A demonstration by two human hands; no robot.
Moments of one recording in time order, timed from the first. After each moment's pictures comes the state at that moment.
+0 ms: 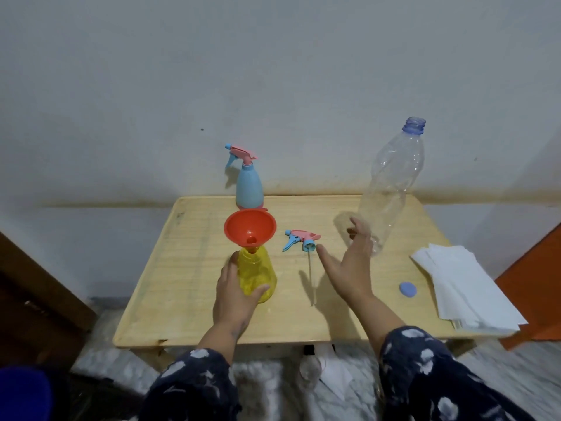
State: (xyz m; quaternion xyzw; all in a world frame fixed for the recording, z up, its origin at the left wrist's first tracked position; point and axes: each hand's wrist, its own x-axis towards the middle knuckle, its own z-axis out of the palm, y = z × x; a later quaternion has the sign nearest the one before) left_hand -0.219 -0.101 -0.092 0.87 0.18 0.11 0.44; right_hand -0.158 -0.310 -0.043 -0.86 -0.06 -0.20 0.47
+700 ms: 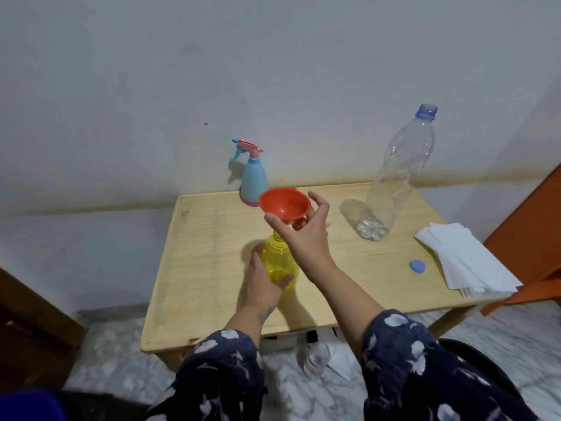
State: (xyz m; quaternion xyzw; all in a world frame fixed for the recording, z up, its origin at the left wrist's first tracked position) left_hand -0.214 -0.079 -0.090 0.86 0.11 0.05 0.49; right_hand -0.199 -0.175 0.024 -0.72 -0.03 -0.06 0.69
